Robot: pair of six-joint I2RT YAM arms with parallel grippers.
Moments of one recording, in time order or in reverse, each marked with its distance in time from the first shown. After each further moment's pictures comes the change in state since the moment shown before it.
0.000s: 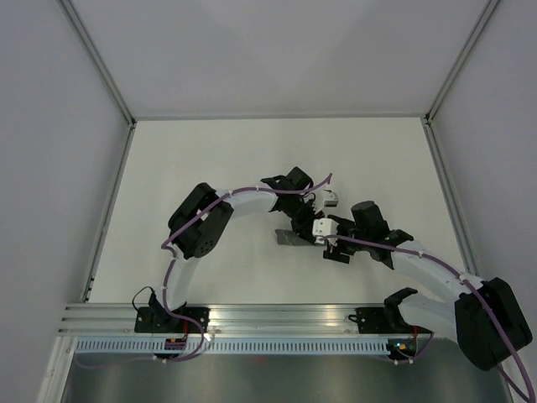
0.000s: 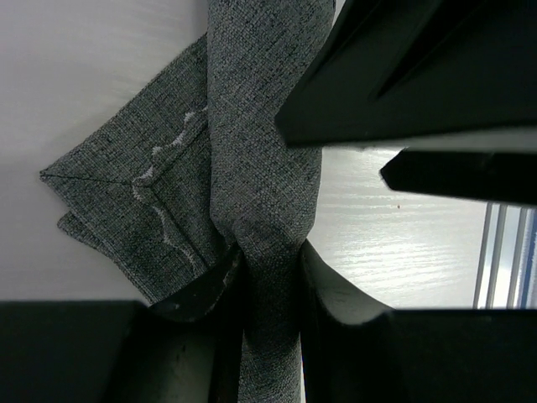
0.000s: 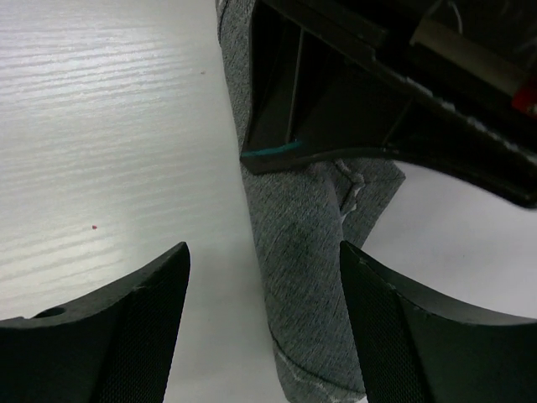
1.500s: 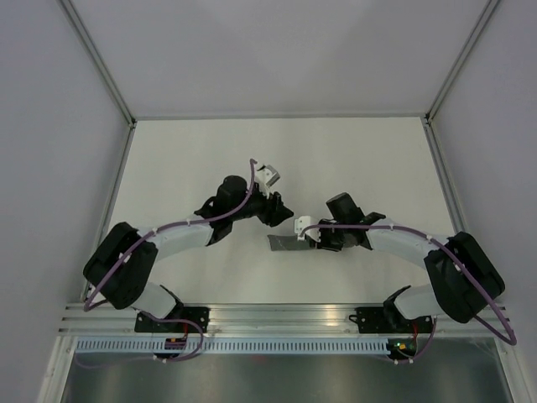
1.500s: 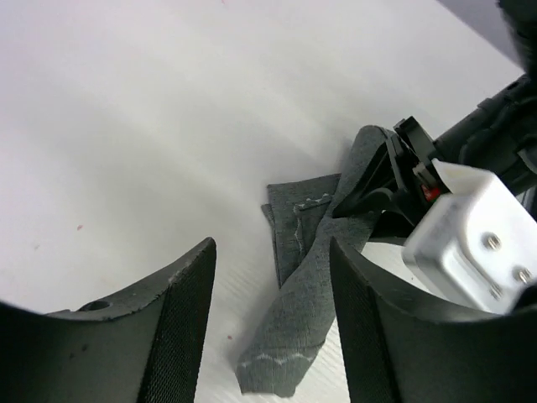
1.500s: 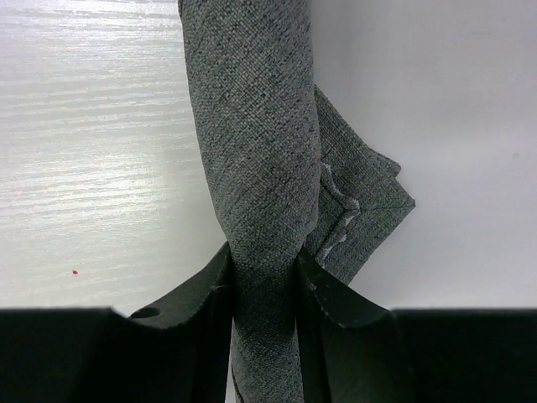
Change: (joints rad) left arm 0.150 -0.628 -0.700 0.782 -0.284 -0.450; right arm 0.132 0.311 0.158 -0.011 0.097 -0.015
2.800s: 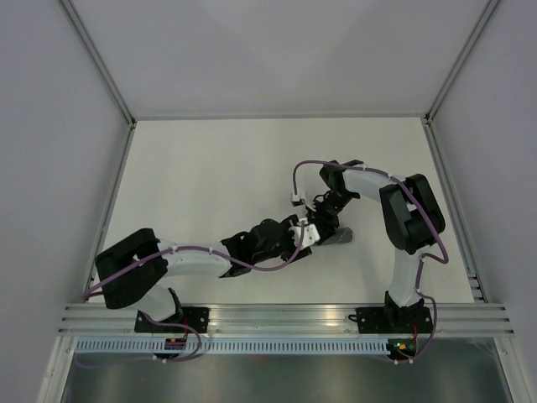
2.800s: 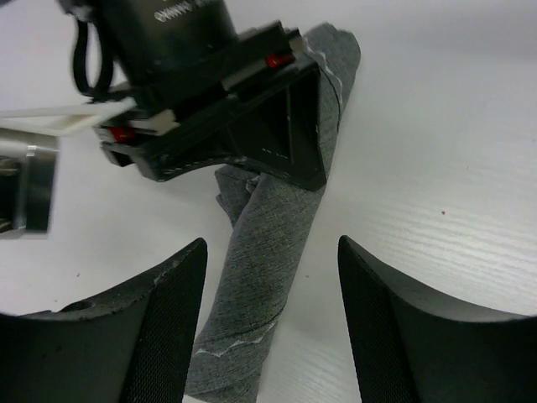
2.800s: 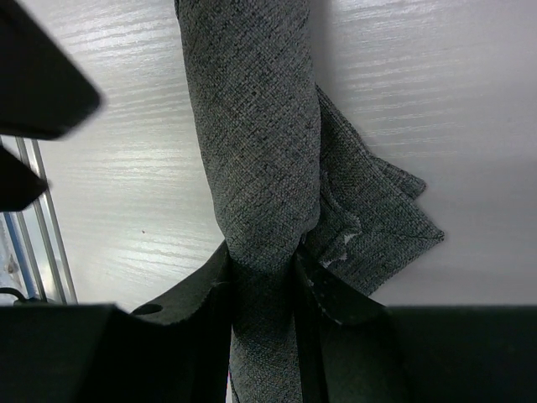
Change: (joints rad) left arm -0.422 -0.039 -0.131 0.098 -0.489 0.438; right arm -0.180 0.571 0.633 -0.718 -0.310 -0.119
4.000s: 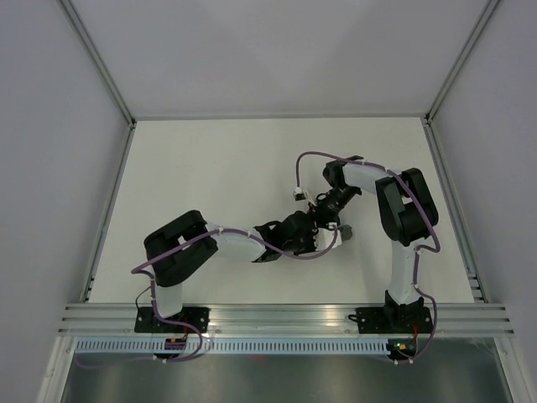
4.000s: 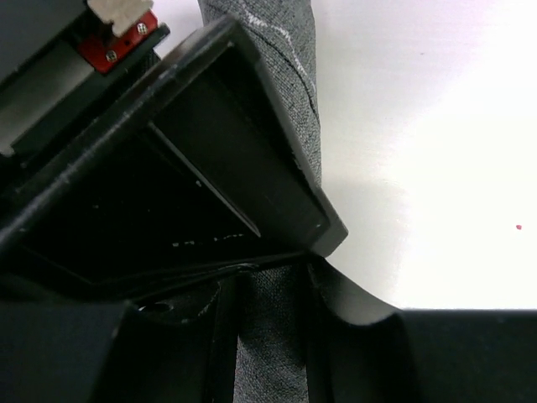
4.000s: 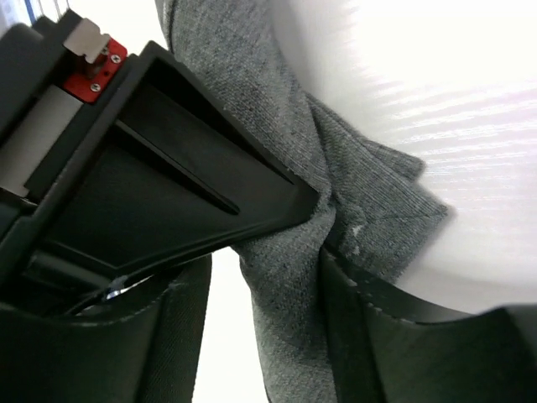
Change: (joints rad) left arm 0.011 0.382 0.296 -0.203 0.058 0.200; right arm -0.043 0.099 0.090 -0.135 -0.092 0.071
